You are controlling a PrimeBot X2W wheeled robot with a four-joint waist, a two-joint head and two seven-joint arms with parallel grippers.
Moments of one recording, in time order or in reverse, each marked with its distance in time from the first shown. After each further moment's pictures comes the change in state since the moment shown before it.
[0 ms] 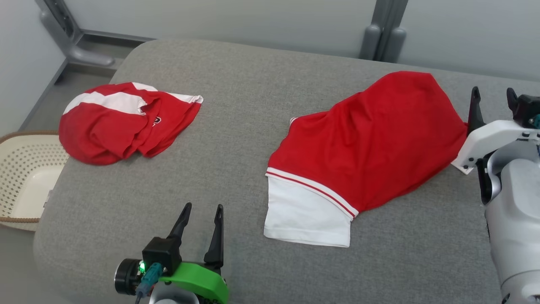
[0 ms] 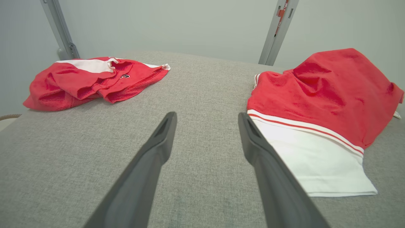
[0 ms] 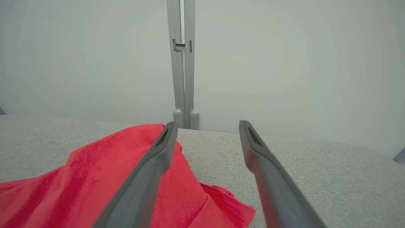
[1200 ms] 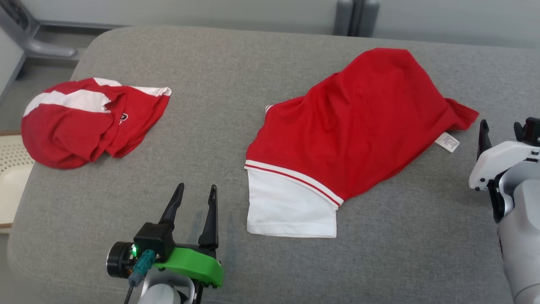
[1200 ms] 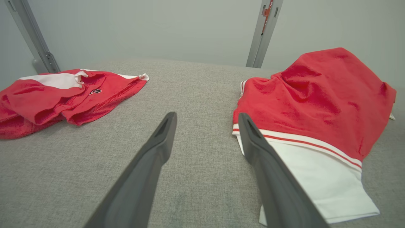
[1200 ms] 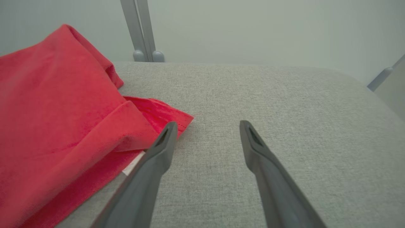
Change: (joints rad) left arm -0.036 -0.004 0.029 -0.043 0.025 0.001 0.000; right arm 0.086 -0.036 -0.016 0.003 0.041 0.000 0.110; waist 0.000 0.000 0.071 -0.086
